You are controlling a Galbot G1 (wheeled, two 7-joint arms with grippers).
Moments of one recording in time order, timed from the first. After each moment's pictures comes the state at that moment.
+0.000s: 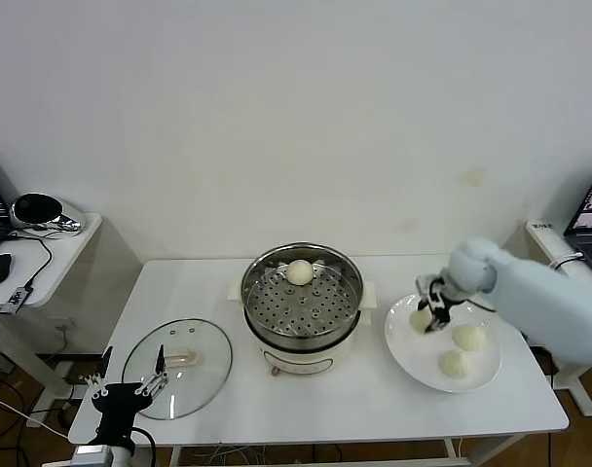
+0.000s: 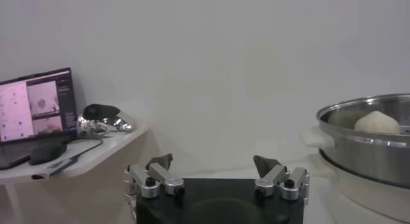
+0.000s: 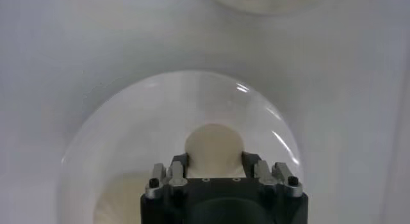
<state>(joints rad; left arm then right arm) 1.74 -1.31 -0.64 -2.19 -0.10 0.04 -0.19 0.29 0.67 -0.98 1.37 -0.04 -0.31 -1.10</state>
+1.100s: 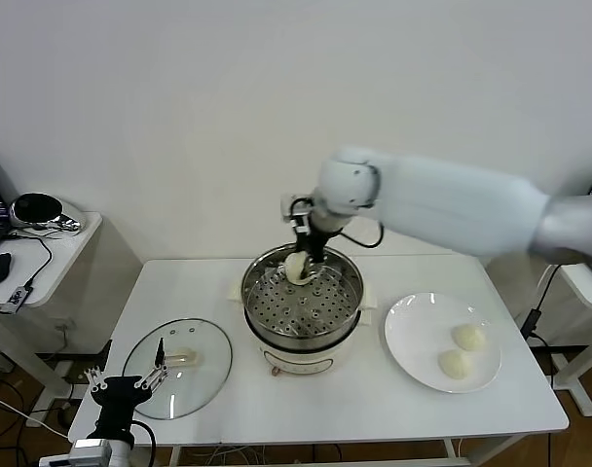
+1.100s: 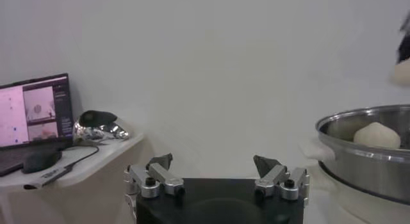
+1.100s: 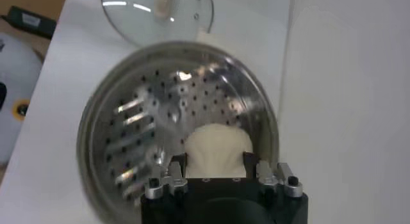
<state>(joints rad) 1.72 -1.32 -0.64 -2.19 -0.11 0.04 -0.19 0.60 1.25 -1.28 1.28 0.50 -0.61 -0.90</state>
